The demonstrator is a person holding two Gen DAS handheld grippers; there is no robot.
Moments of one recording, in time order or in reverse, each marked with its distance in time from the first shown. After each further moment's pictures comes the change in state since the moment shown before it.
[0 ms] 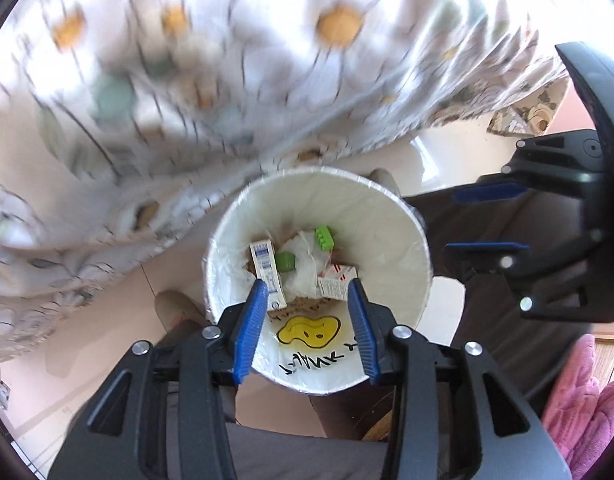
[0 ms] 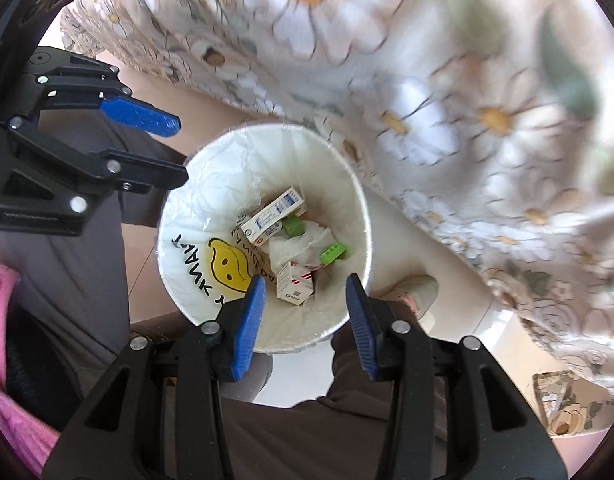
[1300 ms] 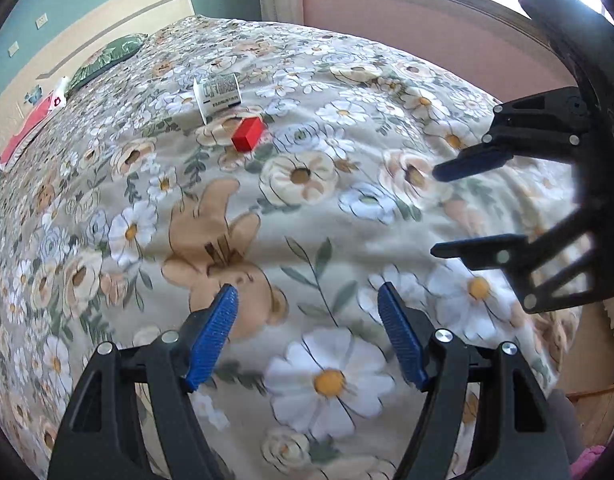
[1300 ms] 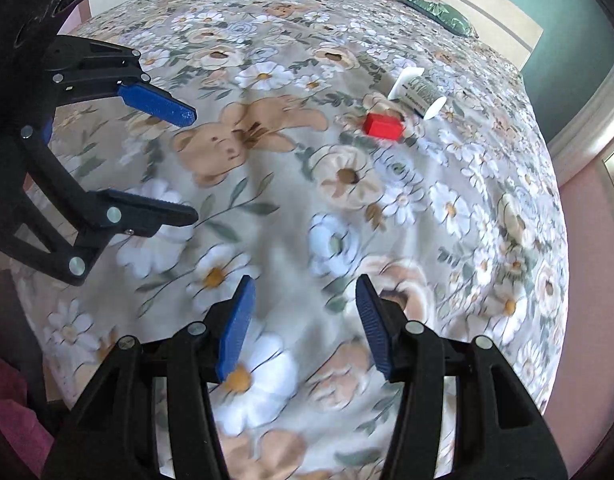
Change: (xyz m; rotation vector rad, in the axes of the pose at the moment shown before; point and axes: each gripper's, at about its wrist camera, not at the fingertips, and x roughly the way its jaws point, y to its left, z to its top) left arm -0.126 0.032 0.361 0.267 -0.362 0.148; right arm -0.176 -0.252 0.253 -0.082 -0.288 -0.292
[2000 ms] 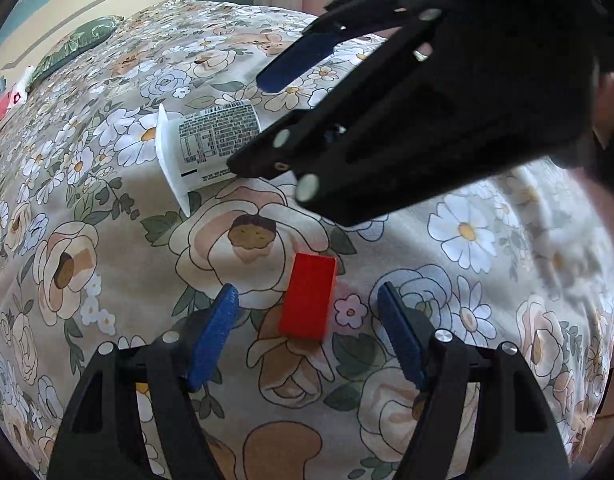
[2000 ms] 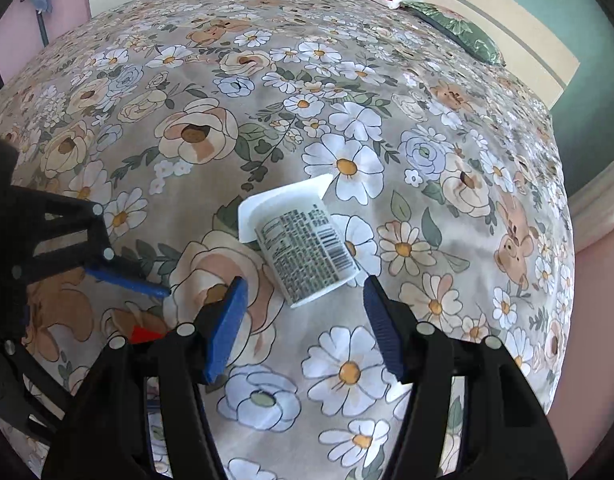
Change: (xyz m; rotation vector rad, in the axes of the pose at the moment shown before) left arm 0.143 0.080 0.132 -0.042 0.030 -0.129; right arm 0.141 -0.166 0.193 -0.116 -0.035 0.063
